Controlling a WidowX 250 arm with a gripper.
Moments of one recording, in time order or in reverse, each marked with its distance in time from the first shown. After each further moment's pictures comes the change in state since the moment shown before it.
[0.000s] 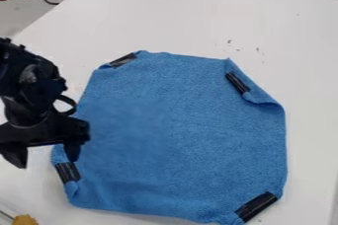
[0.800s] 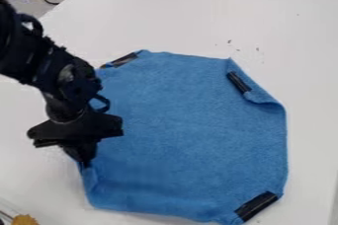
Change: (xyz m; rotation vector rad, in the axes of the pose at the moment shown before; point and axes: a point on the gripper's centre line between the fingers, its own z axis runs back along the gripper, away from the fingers) arm 0.006 -0.041 -0.018 -0.100 0.012 0.020
